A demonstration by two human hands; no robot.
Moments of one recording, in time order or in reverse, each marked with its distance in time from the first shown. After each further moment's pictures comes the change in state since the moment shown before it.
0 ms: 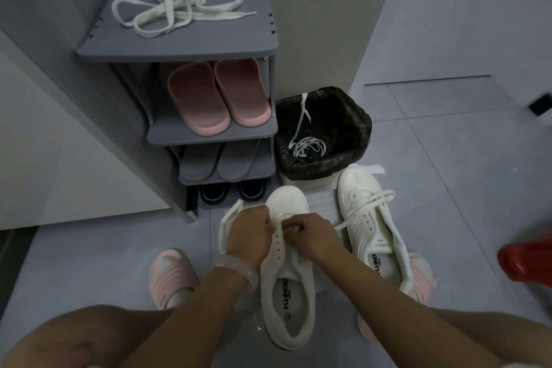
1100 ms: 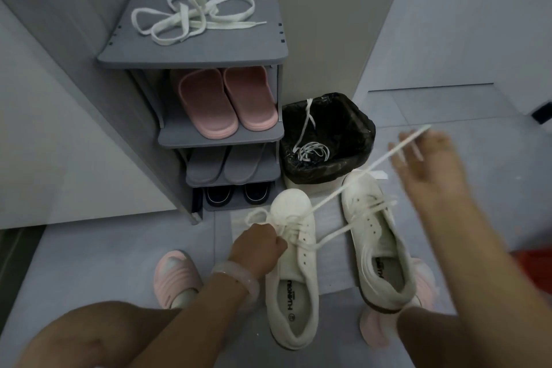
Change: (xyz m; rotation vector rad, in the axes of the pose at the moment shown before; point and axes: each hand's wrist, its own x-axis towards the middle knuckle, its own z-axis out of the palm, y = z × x) left_hand -0.017 0.003 -0.010 0.009 -0.257 0.016; right_hand -0.019 -0.010 -0.147 1.647 0.630 -0.078
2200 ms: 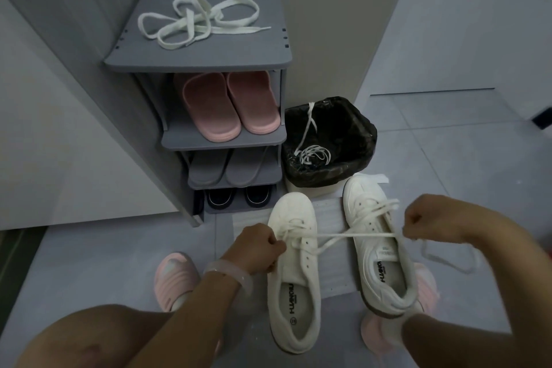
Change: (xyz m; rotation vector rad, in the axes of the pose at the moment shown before) left_hand -0.001 -0.007 -0.011 -0.286 -0.089 -0.075; right_hand -0.015 -0.029 -0.028 -2.268 -0.679 0.244
